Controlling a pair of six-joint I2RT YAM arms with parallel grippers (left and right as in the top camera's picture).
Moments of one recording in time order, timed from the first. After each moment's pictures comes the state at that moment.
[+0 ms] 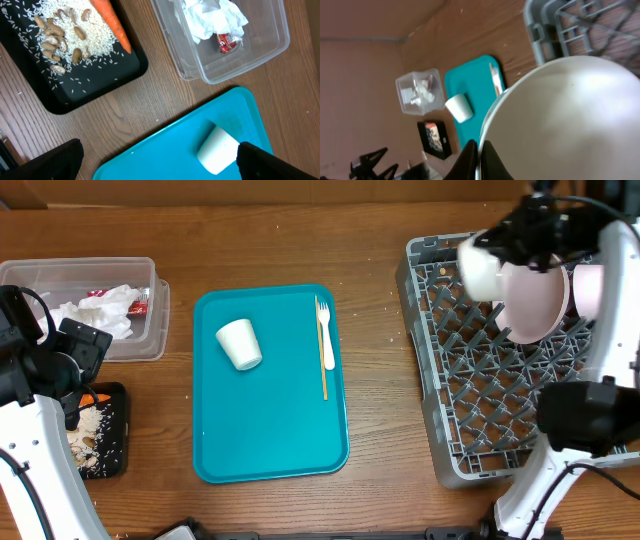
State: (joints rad) left arm 0.47 1.33 1.48 -1.29 -0.02 -0.78; right arm -0.21 2.12 2.46 -1.64 -0.80 0.21
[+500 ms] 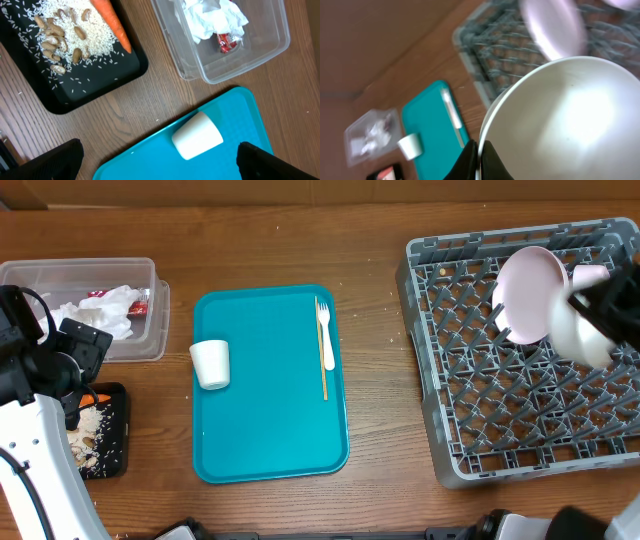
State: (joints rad) left arm 0.47 1.33 1.48 -1.29 -0.02 -0.78; right arm -0.47 1.49 2.06 -1.64 -0.53 0.18
